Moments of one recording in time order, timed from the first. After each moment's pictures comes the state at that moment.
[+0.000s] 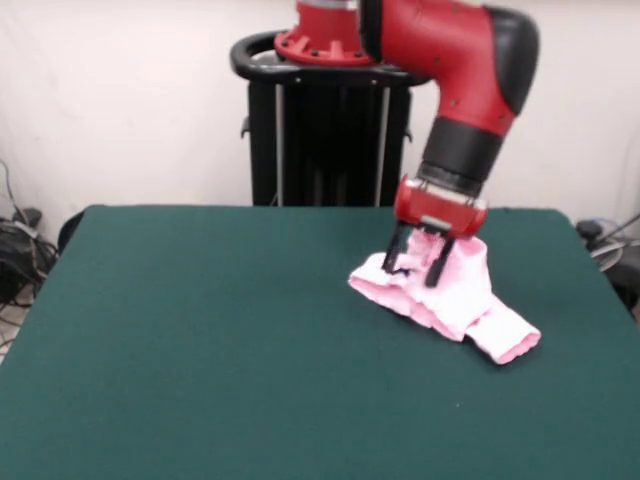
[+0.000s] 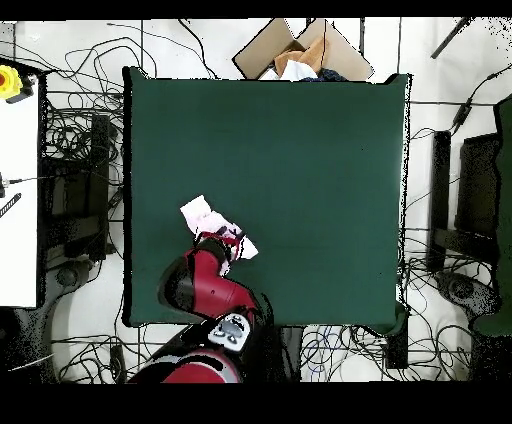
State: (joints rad) arm 0.19 -0.47 -0.22 2.09 0.39 -0.35 1.60
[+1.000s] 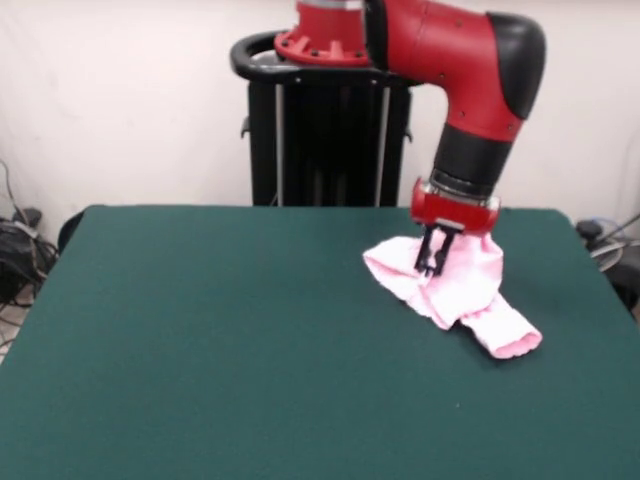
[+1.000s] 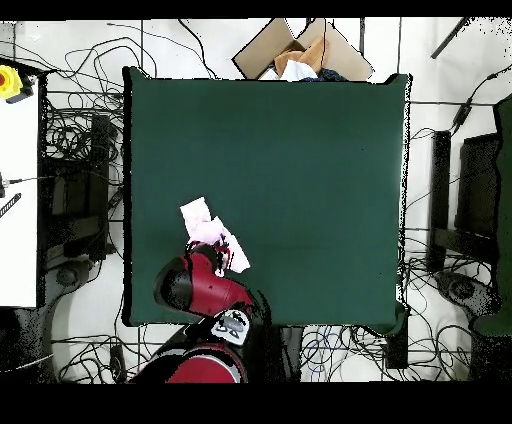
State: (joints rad) arm 0.17 -0.50 -0.17 2.10 0.38 -0.18 1.60
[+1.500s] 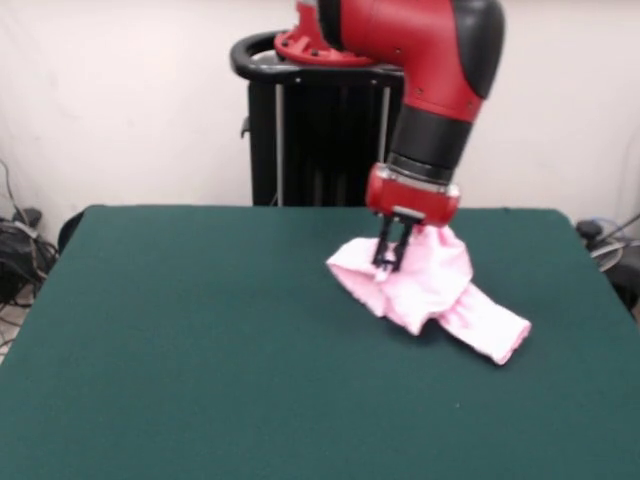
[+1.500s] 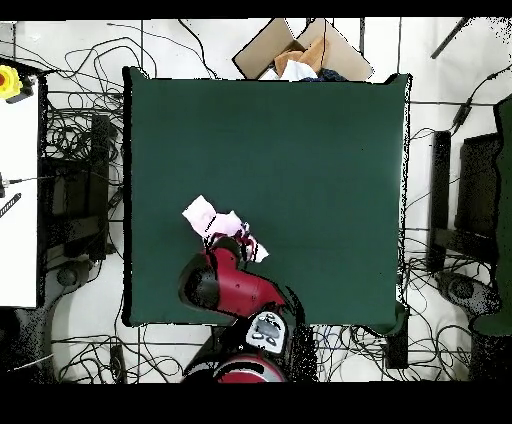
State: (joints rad) arm 0.06 -0.55 -0.21 2.07 0.20 -0.23 1.60
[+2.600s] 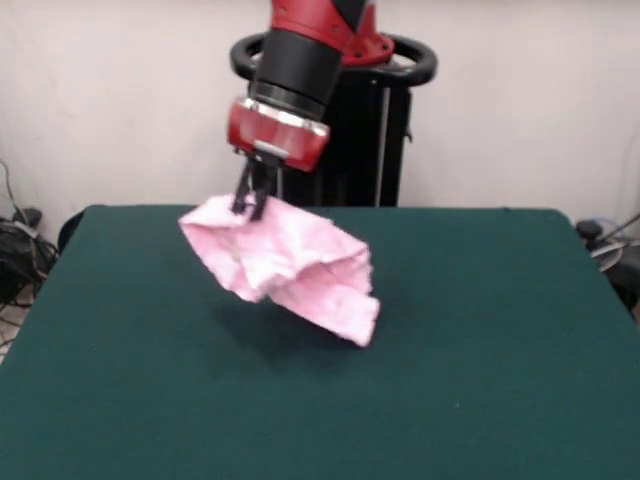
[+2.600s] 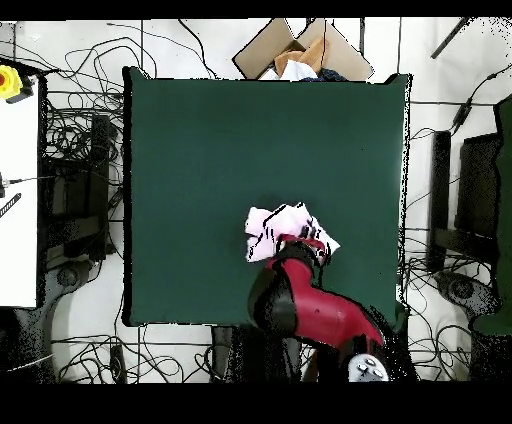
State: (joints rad) arm -0.24 -0.75 -0.26 2.07 -0.17 -0.25 1.60
